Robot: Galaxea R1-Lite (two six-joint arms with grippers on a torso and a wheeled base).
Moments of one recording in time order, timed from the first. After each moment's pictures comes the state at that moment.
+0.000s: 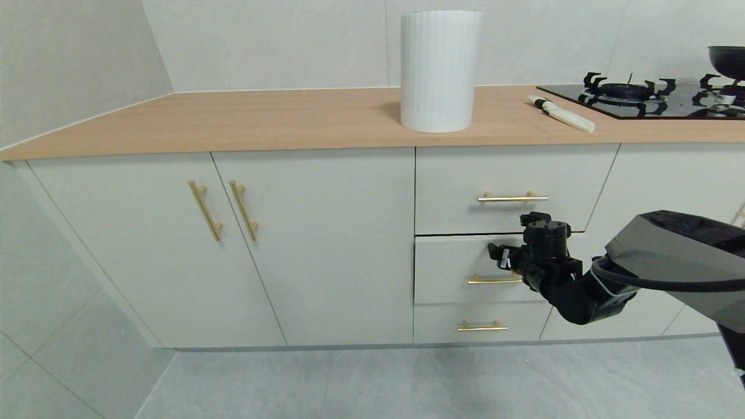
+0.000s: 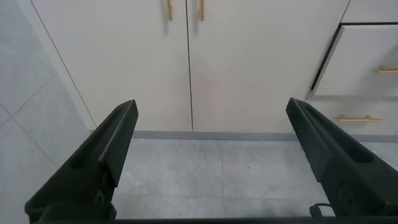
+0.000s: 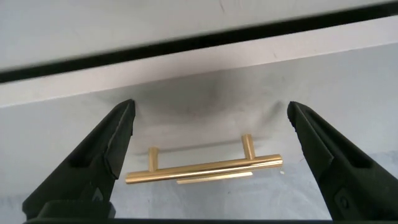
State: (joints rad) left arm 0.00 0.00 0.00 0.00 0.04 -0.01; right arm 0.27 2.39 -1.17 -0.92 -0.31 0.26
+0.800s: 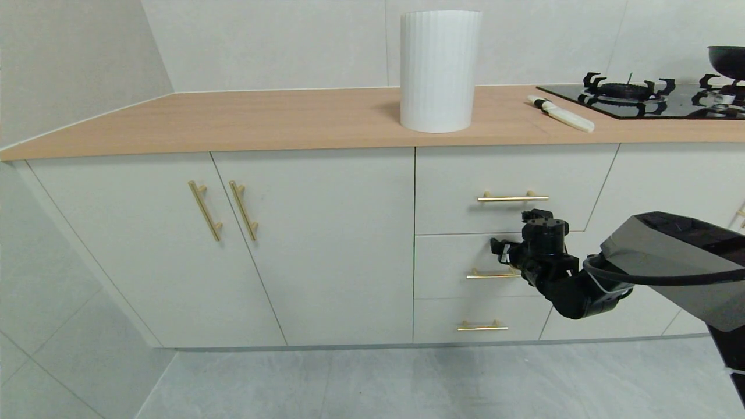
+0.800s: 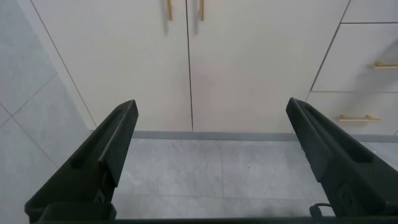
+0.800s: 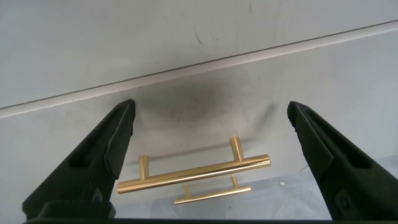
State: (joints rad) left arm 0.00 0.00 0.00 0.00 0.04 -0.01; right arm 0.25 2.43 -1.24 -0.92 -0.34 0.27
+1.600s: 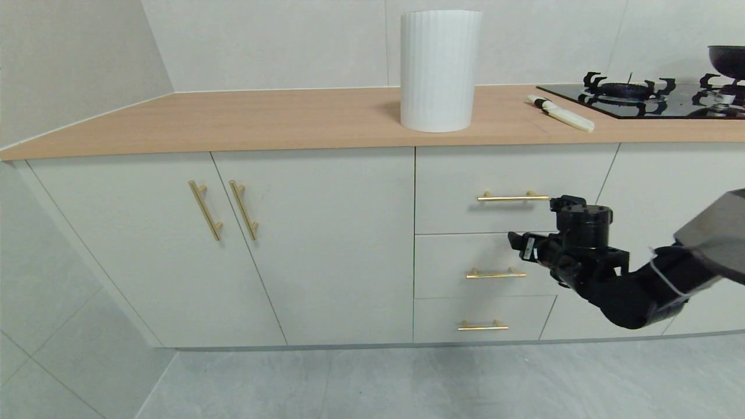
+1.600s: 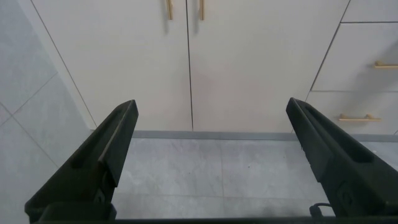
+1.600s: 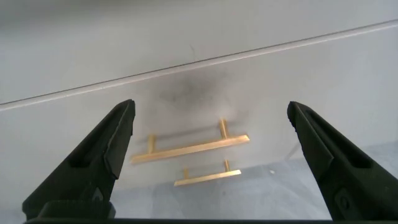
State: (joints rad) left arm 0.00 0.00 0.00 0.00 0.04 -0.01; right arm 0.28 2.10 -0.92 -0.91 -0.34 0.26
